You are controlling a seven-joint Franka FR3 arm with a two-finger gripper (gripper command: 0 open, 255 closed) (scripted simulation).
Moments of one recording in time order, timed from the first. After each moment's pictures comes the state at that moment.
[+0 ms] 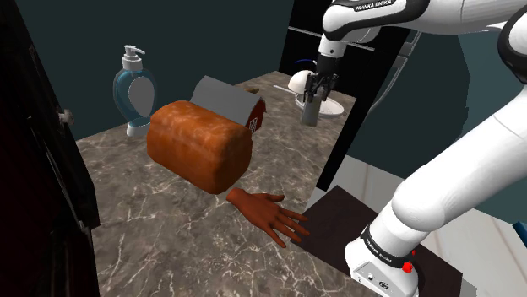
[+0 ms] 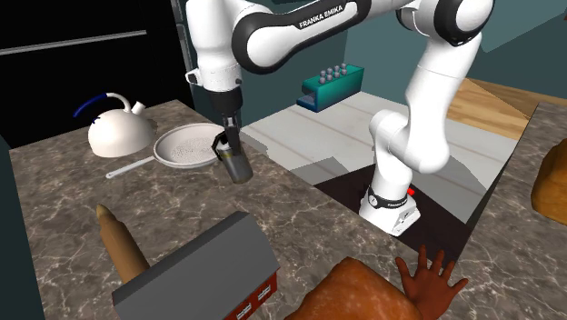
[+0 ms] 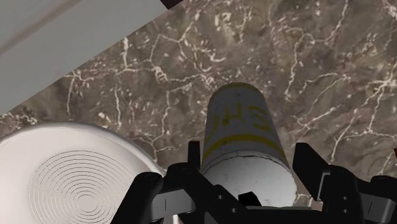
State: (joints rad) arm -0.11 -0.21 -0.21 -2.09 -0.07 1.83 -0.06
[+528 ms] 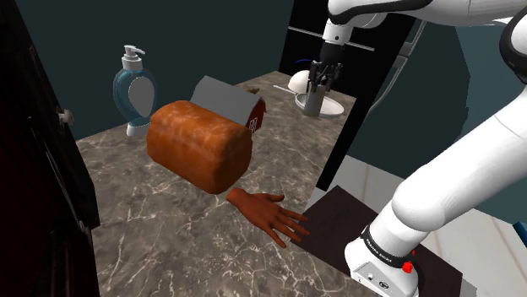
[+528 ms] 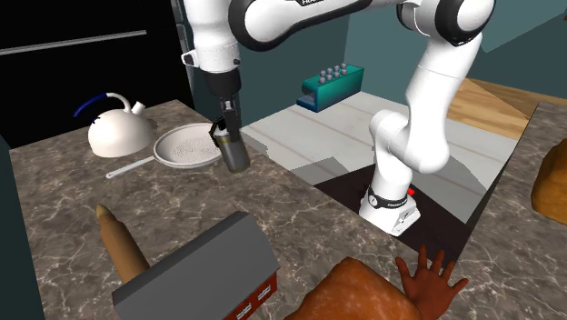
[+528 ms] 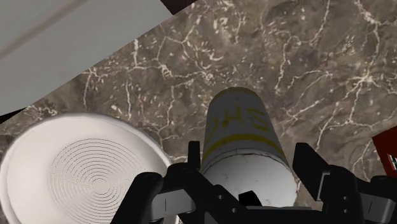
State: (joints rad) arm -0.11 -0.22 -0.21 -1.99 -0.07 1.72 -0.07
